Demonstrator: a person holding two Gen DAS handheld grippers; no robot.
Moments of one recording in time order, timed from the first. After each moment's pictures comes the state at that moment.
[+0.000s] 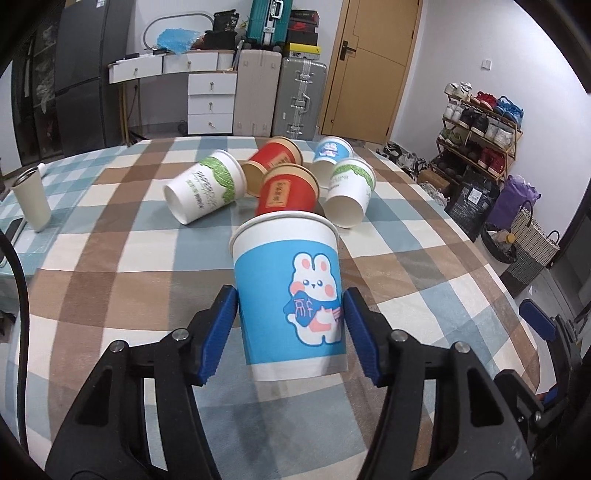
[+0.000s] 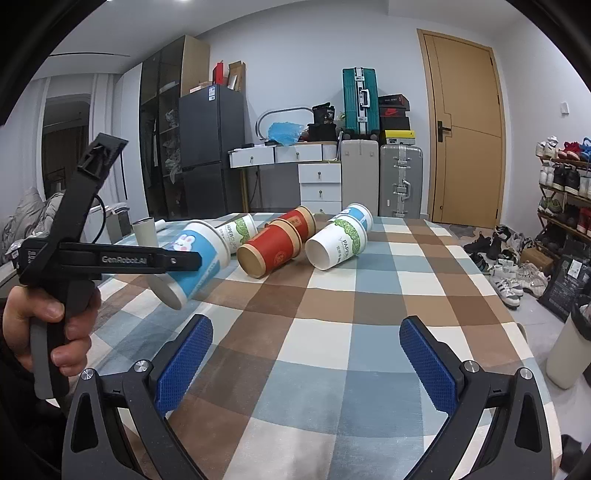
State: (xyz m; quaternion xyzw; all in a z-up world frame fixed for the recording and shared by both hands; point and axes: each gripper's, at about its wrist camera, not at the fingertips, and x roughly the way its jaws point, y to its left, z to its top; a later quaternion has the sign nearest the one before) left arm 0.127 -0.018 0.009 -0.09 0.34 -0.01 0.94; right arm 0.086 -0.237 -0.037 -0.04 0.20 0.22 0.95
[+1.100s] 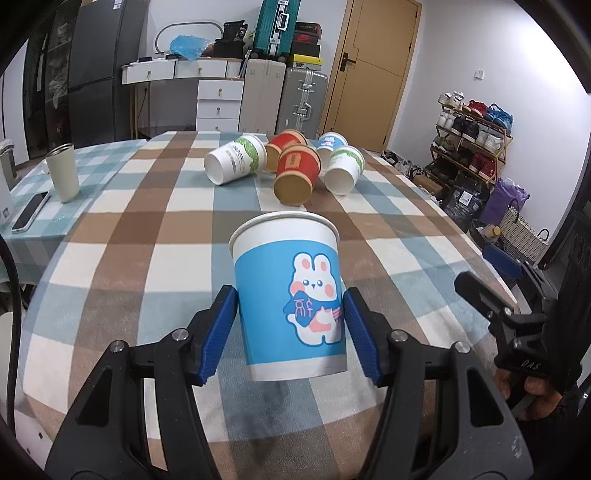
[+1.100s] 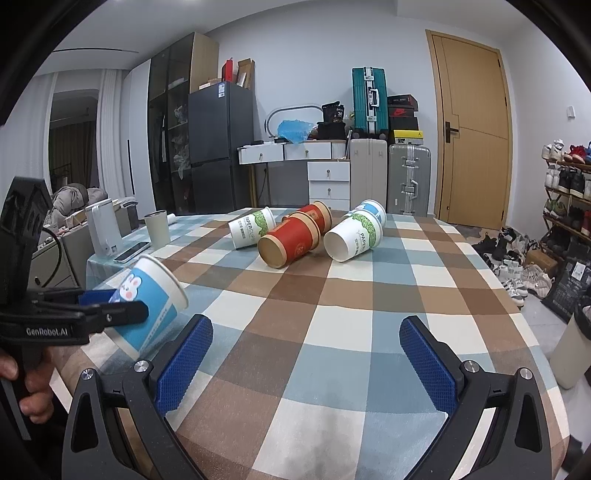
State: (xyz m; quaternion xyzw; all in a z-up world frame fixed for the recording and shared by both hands) left arm -0.015 -0.004 0.005 -0.10 0.33 -0.02 0.94; right arm 0.062 -0.224 -0.043 -0.04 0.21 0.24 0.95
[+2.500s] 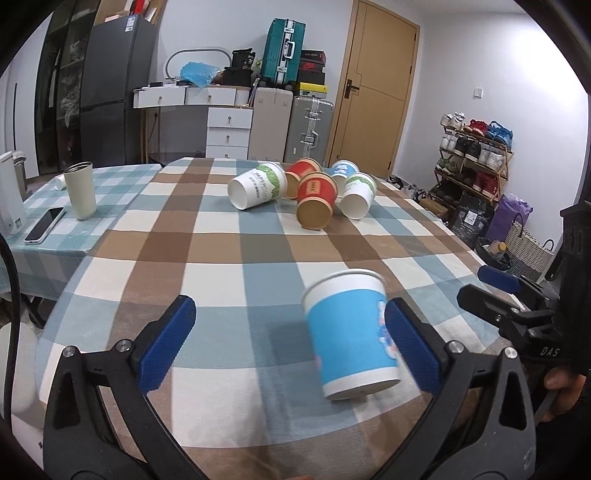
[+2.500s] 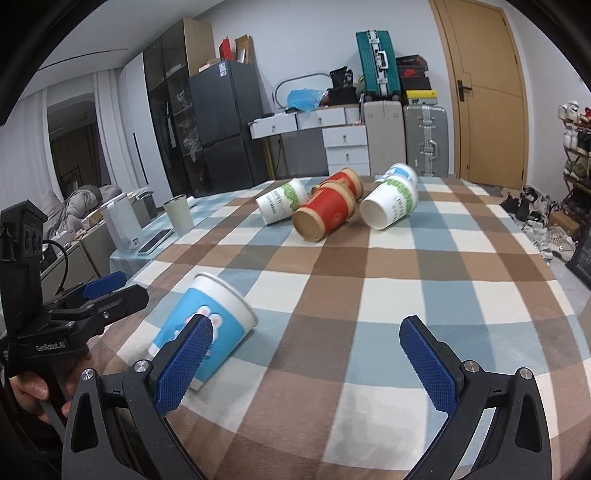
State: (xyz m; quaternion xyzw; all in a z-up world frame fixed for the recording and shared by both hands) left arm -0.033 0.028 0.009 -0.09 0.27 0.00 0.96; right arm 0.064 -0.189 -0.042 -0.01 0.30 0.28 0.91
